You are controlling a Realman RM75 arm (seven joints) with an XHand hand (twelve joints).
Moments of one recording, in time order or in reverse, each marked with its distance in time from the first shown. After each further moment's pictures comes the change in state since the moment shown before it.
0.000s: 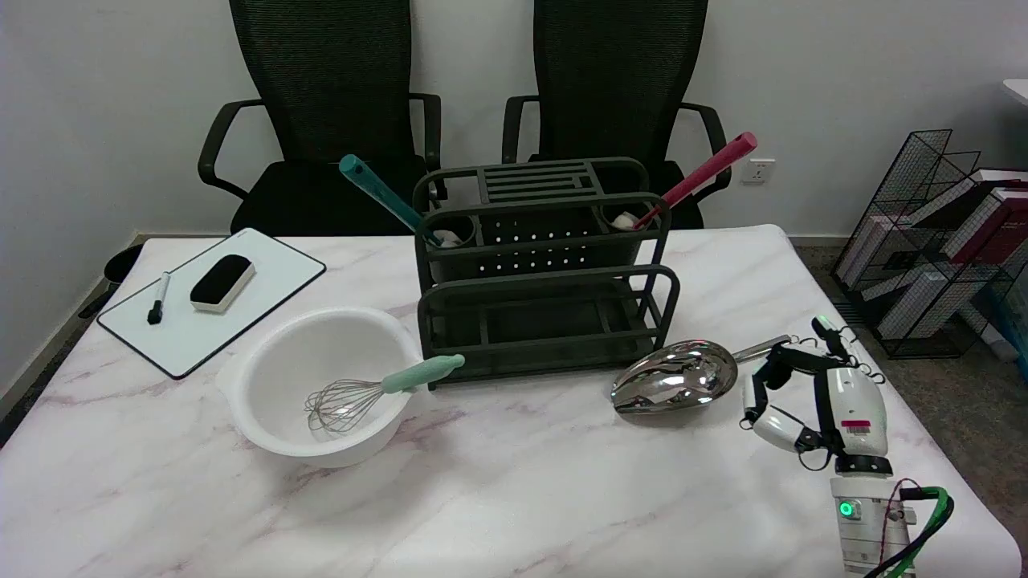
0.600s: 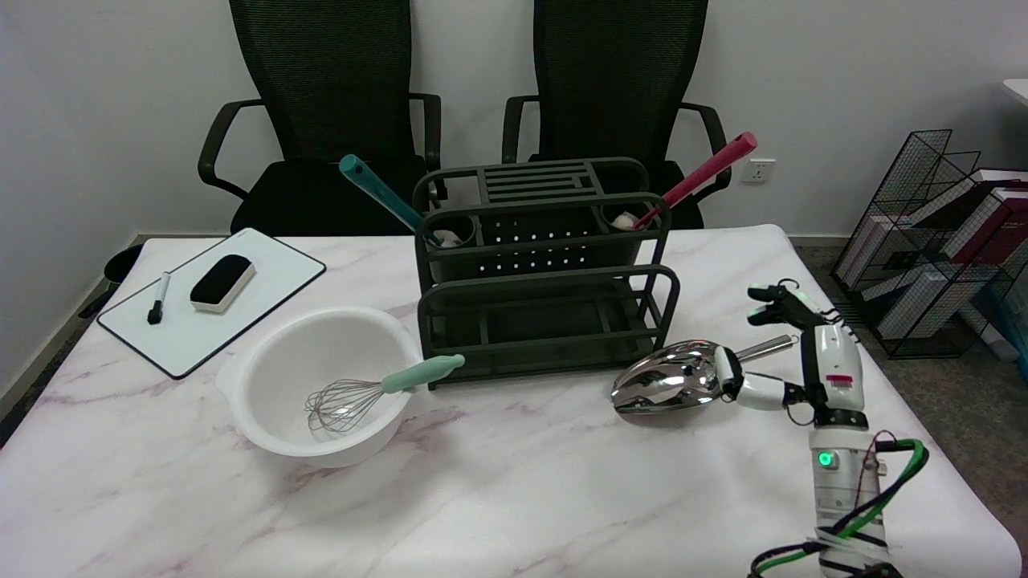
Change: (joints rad) arm 0.072 0.016 0.029 0.104 0.012 -0.100 0.016
